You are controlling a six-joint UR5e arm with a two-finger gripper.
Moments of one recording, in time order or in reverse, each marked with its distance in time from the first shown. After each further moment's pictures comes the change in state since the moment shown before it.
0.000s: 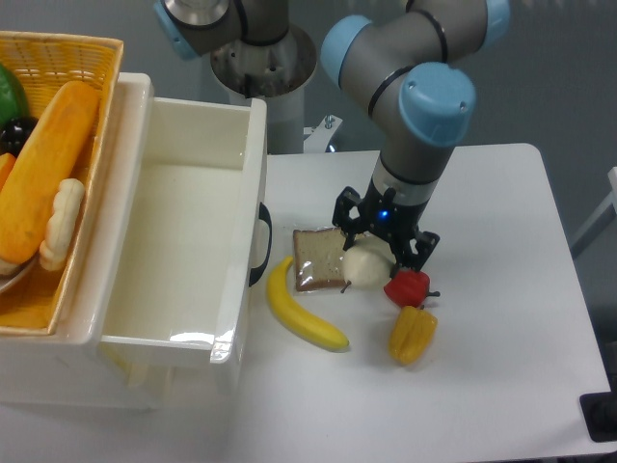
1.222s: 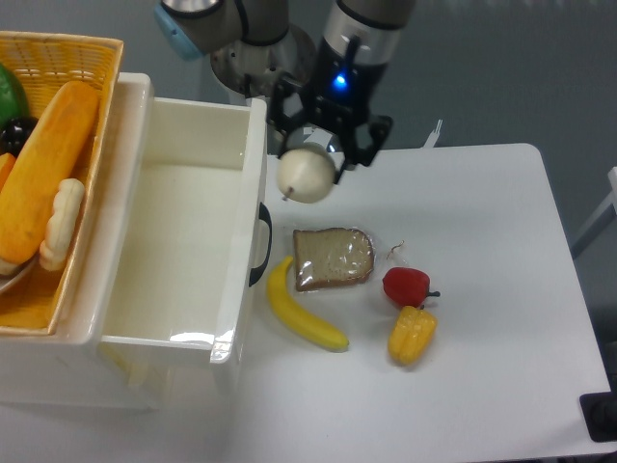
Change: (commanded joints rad) arm -0.054 0.295 -0.025 -0.198 -0.233 -0.180
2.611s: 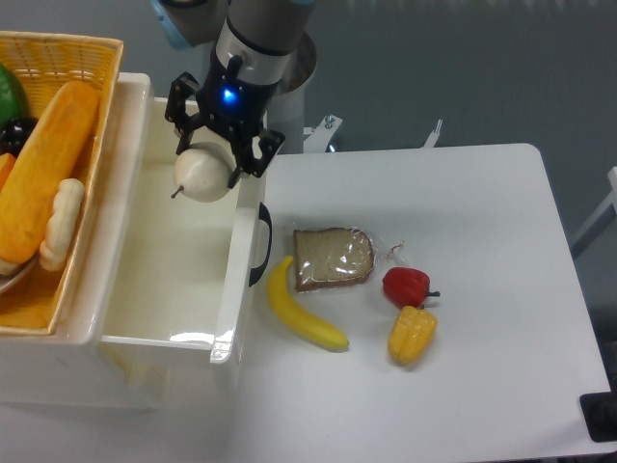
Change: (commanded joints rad) arm -0.173 -0.037 -0.057 0.011 0.003 -0.045
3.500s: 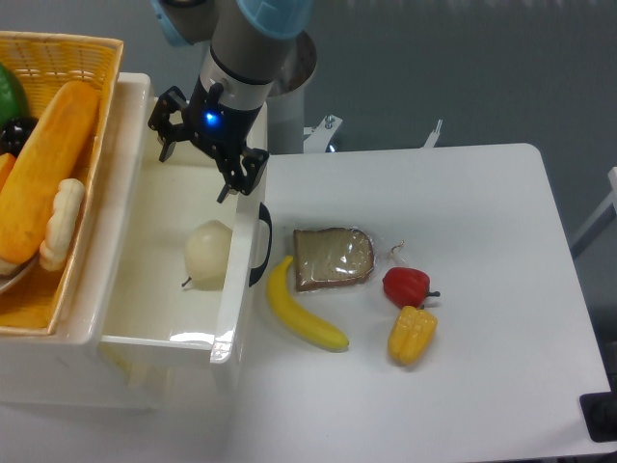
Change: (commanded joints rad) arm -0.008 -0.012 0.009 0.005 0.003 0.009
